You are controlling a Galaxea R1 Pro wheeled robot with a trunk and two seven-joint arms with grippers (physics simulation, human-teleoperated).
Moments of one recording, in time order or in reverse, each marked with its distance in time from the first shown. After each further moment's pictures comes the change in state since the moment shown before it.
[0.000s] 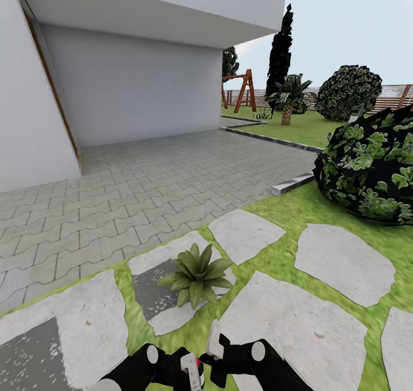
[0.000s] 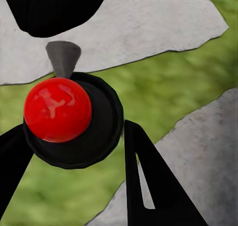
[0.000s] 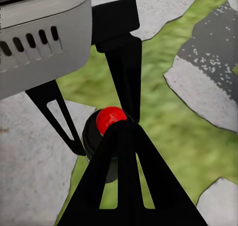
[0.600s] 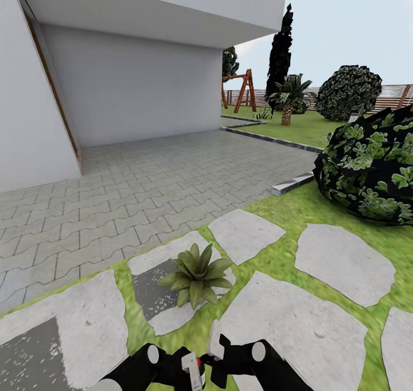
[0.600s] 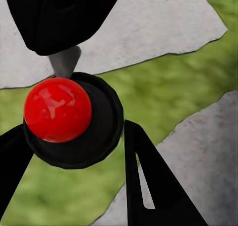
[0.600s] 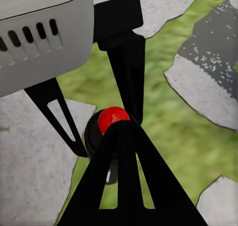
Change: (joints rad) left arm 0.000 -0.004 0.000 -0.001 0.000 -0.006 -0.001; right arm 0.000 -0.002 -0.002 0.003 0.002 0.000 0.000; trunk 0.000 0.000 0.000
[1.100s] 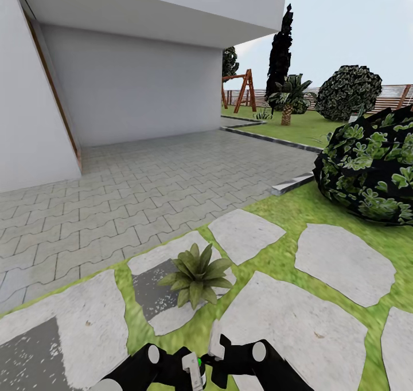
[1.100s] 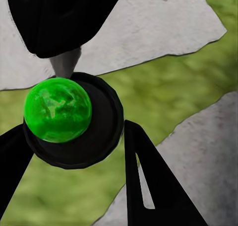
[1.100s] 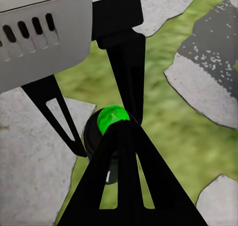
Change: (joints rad) left arm 0.000 -0.002 0.000 0.000 0.000 -0.001 0.000; right arm 0.000 -0.003 0.000 0.000 0.002 0.000 0.000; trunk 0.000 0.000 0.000
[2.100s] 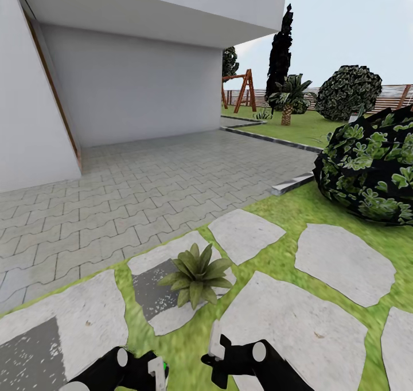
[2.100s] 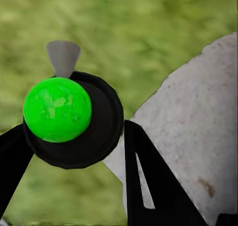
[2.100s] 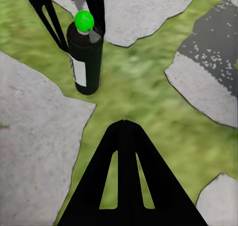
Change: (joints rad) left arm 0.009 0.160 -0.002 0.009 -0.022 0.021 0.005; right arm 0.000 -0.001 0.000 0.002 0.000 0.001 0.000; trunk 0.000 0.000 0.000
